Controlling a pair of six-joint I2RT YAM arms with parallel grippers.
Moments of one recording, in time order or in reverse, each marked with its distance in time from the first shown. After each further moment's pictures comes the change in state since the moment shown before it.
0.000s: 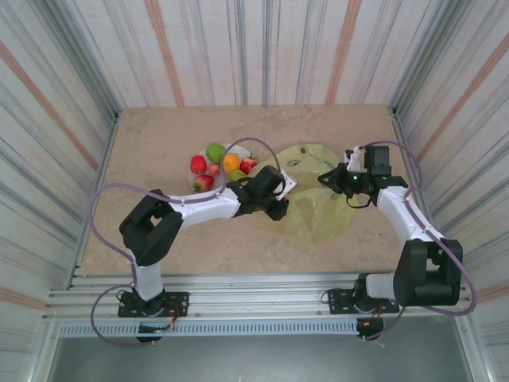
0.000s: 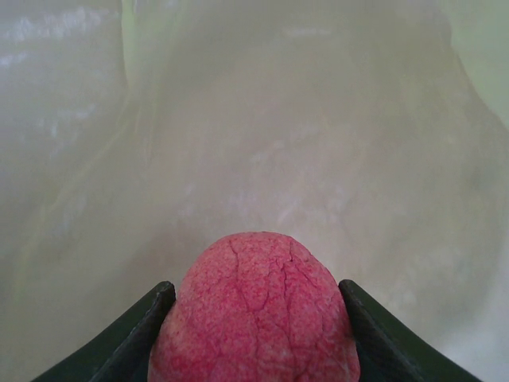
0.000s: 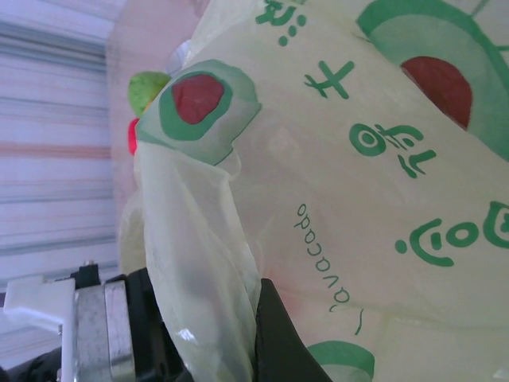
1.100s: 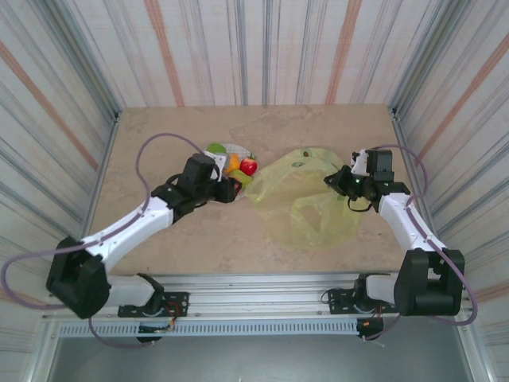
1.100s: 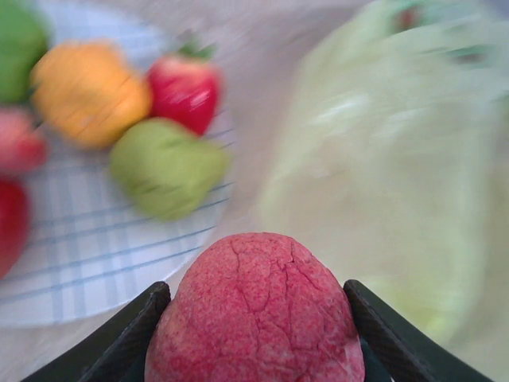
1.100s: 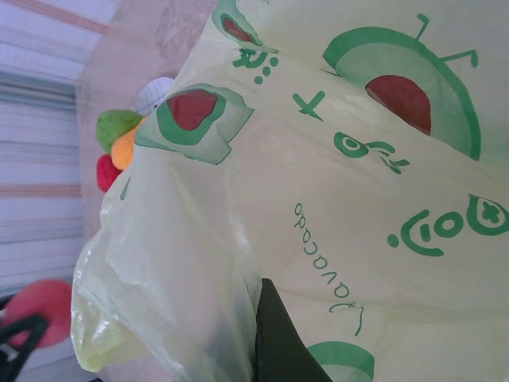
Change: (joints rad) left arm 0.267 -0.591 -0.324 -0.080 0.016 -0.251; right arm -0.011 -0.061 -0.040 0.012 0.132 0.010
